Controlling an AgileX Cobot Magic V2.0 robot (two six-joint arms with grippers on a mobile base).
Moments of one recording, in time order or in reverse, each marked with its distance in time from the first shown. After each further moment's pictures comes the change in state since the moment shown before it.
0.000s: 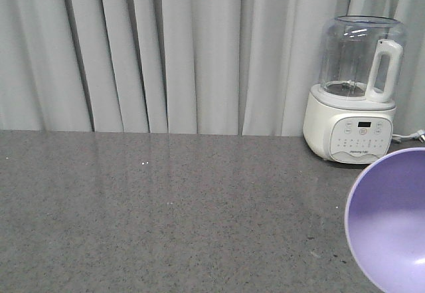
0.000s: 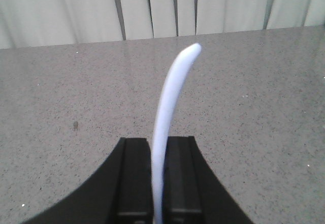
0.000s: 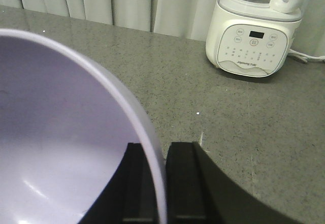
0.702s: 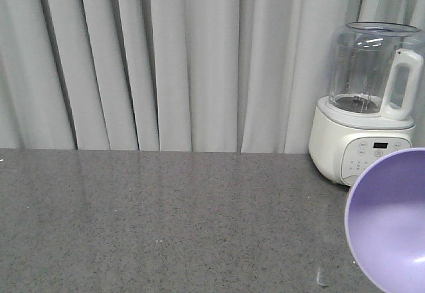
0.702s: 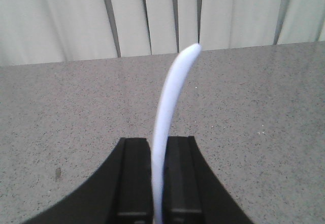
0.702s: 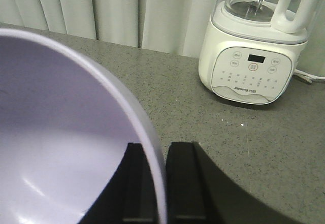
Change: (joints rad) left arm 0.000 0.000 0.000 0.000 0.000 0.000; right arm 0.000 0.000 0.000 0.000 0.000 0.000
